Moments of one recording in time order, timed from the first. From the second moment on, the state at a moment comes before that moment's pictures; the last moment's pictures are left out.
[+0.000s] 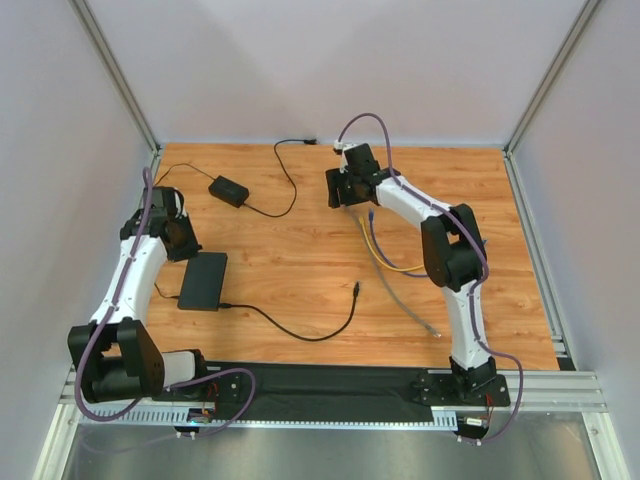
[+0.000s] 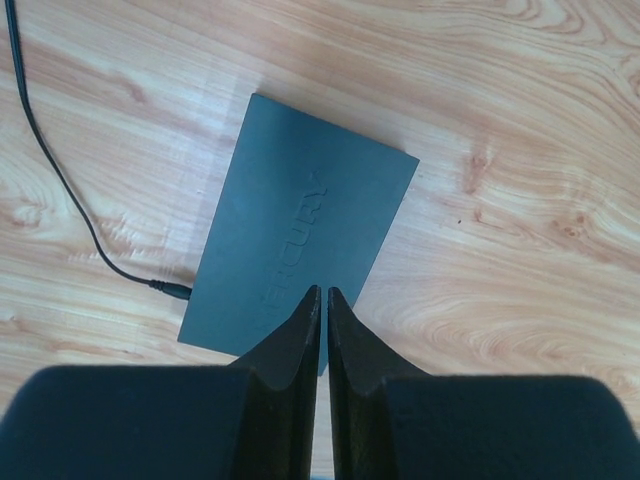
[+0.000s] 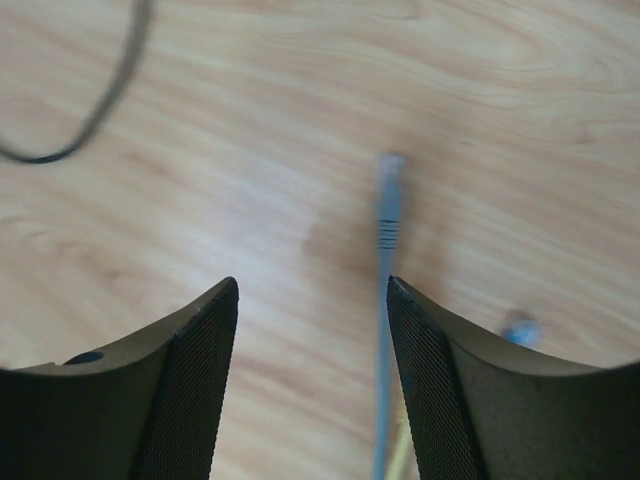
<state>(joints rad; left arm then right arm) 0.10 1.26 1.01 -0.77 -0.01 -0.25 0.46 2.25 1.82 -0.41 -0.06 0.18</state>
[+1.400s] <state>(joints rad) 0.10 1.47 1.01 -0.78 -0.01 -0.26 0.95 2.47 1.97 -0.23 -0.86 0.56</state>
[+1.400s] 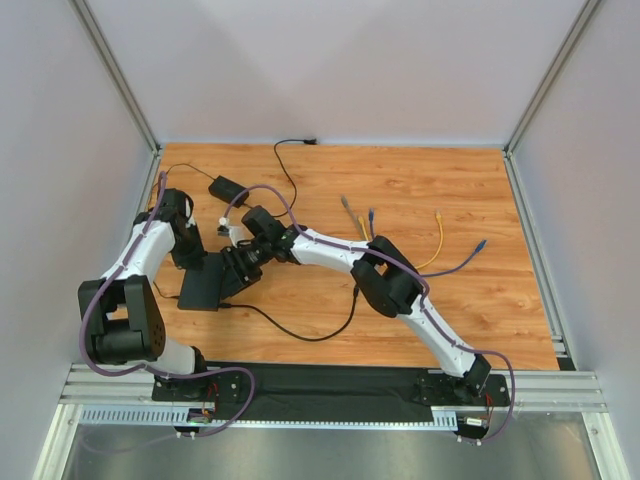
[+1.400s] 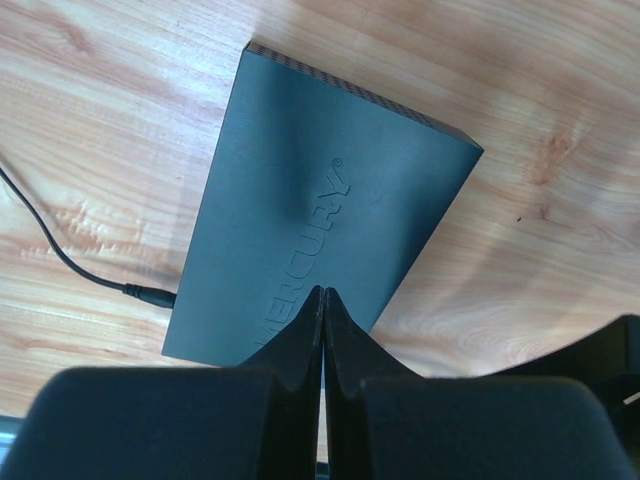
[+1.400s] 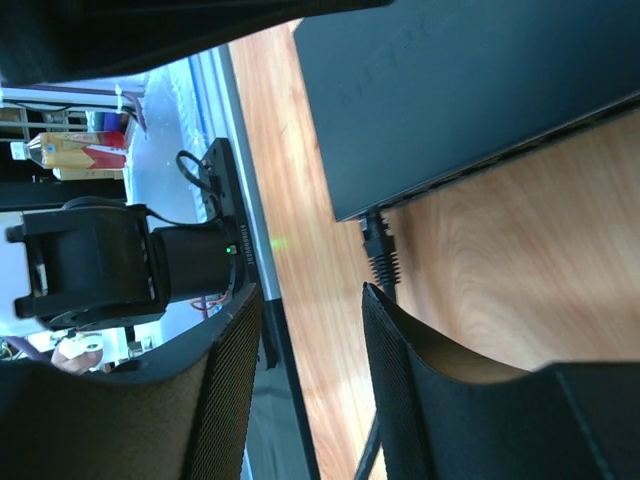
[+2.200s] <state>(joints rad) 0.10 1.54 0.99 -0.77 -0.01 -0.26 0.98 2.56 2.03 -0.22 -0.78 0.61</state>
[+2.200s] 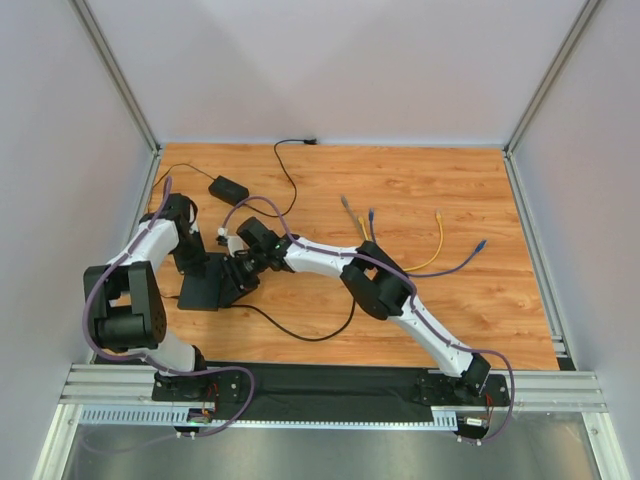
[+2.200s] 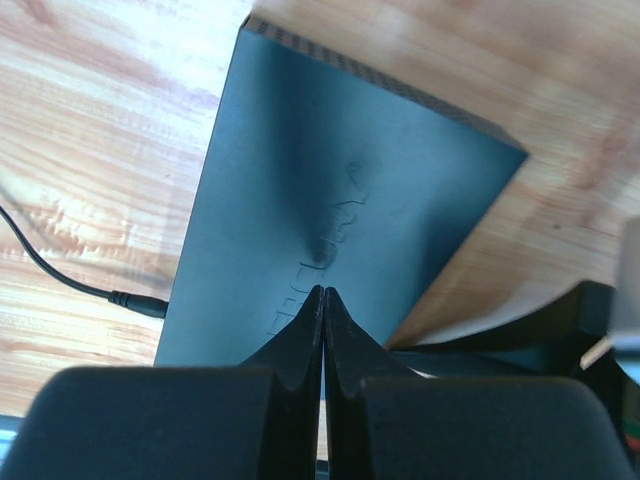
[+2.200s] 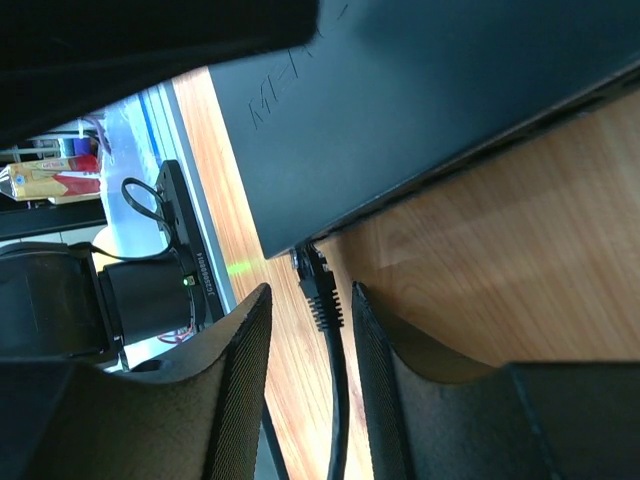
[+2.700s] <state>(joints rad) 0.10 1.59 0.99 -0.77 -0.03 -0.30 0.99 2.56 2.01 -0.18 -0.77 0.65</state>
